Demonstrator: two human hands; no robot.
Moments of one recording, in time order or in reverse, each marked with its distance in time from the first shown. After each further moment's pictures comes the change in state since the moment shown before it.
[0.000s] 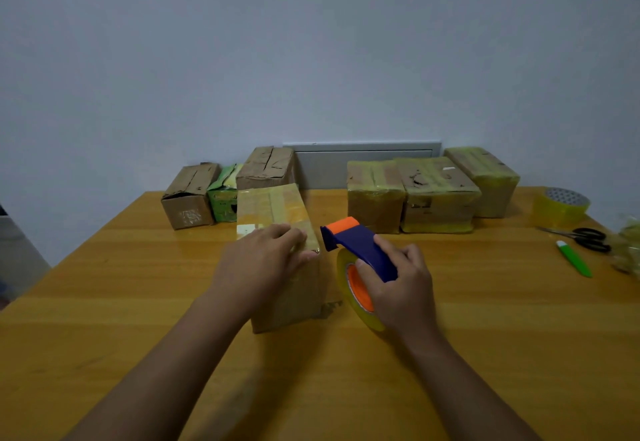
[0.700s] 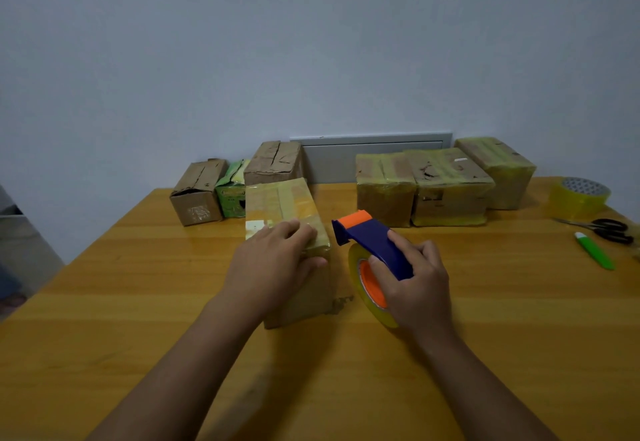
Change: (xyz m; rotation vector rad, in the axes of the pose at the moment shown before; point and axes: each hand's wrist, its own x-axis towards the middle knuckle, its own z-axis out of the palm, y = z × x) left_hand -0.001 -0.005 0.019 0.014 0.097 0.041; right_hand -0.004 0.004 0.002 0.020 0.048 -0.019
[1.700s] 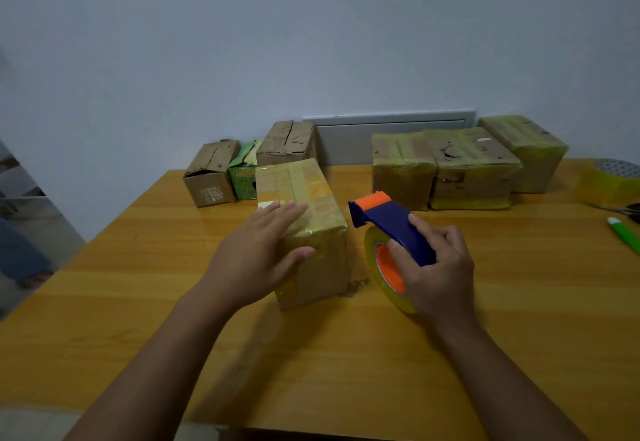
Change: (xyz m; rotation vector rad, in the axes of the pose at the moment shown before) left_hand -0.024 -0.042 0.011 -0.339 0.075 0.034; right_hand -0.002 0.001 0.000 0.025 0.035 -0.016
